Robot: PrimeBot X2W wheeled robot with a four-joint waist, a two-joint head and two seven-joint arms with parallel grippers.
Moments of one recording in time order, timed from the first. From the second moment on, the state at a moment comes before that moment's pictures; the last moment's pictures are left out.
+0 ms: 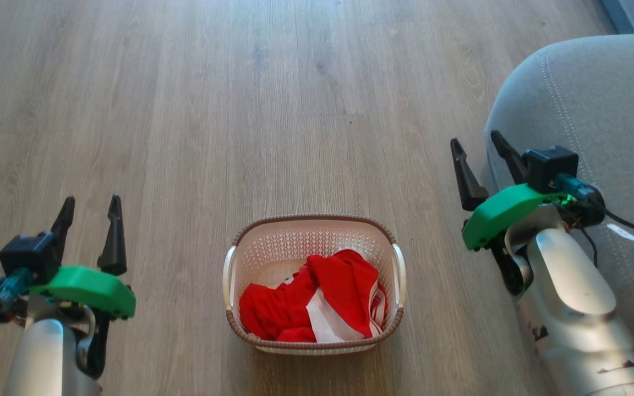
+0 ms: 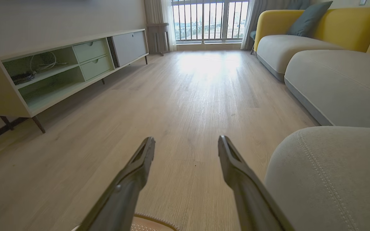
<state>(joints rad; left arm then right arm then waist) -0.22 0.13 0.10 0.36 -0.17 -0.13 -0.24 -0.54 -0.07 0.12 0.72 0.19 0.13 -0.23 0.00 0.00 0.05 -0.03</state>
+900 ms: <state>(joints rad) -0.25 0.13 0.07 0.39 -0.15 -0.13 -0.25 -0.57 -0.07 0.07 0.64 0.09 0.13 -0.25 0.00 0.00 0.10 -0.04</state>
